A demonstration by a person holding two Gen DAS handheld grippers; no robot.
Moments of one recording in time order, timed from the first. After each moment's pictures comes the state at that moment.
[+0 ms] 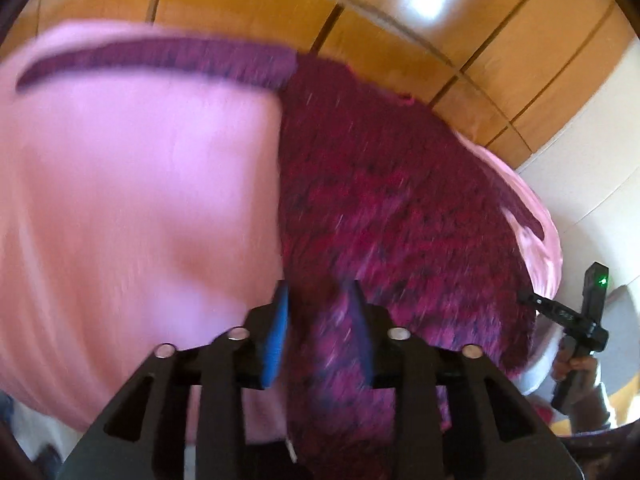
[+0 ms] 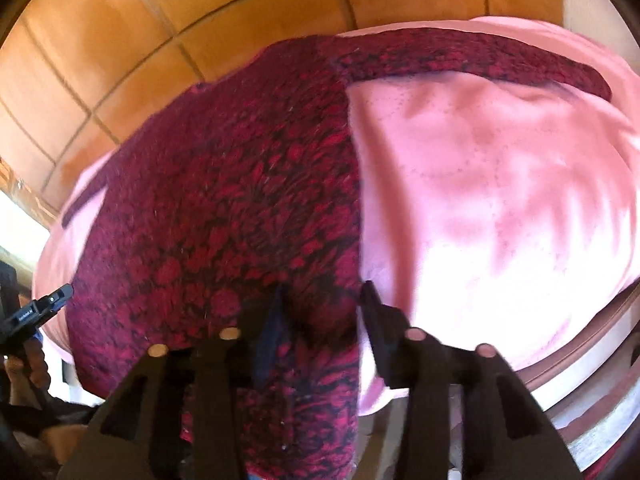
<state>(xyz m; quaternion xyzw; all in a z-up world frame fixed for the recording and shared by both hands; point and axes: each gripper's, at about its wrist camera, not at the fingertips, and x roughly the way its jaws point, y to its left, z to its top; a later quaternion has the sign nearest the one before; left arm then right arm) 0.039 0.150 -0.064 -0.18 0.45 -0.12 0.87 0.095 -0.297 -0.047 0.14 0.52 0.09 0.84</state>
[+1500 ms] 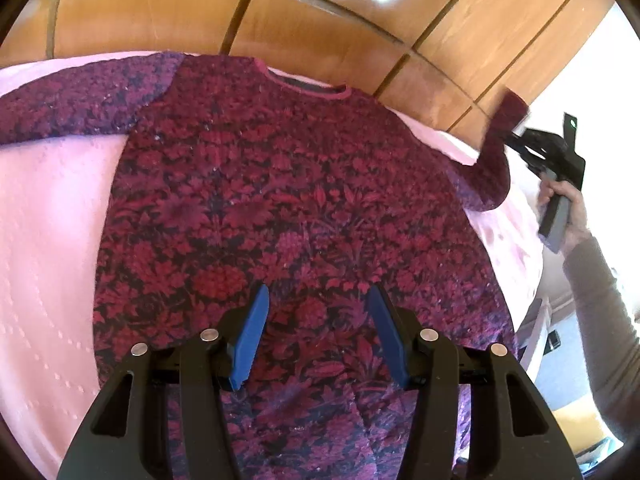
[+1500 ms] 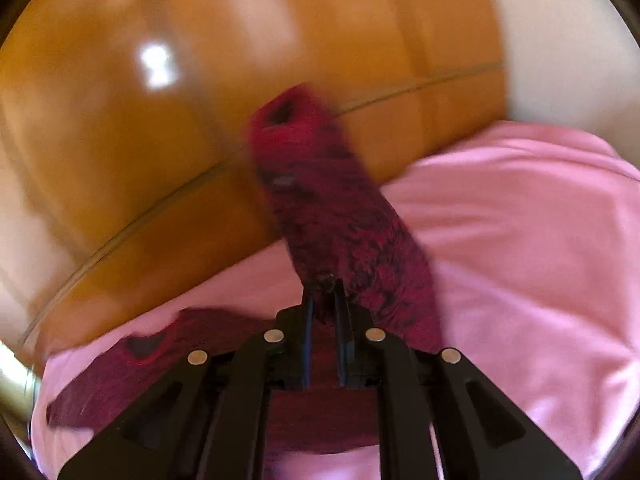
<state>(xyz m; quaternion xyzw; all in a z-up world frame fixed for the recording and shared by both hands) 0.132 0.073 -0.070 -0.17 0.46 -0.20 0.85 0.333 -0.394 0.041 0.19 0.36 -0.02 0.91</state>
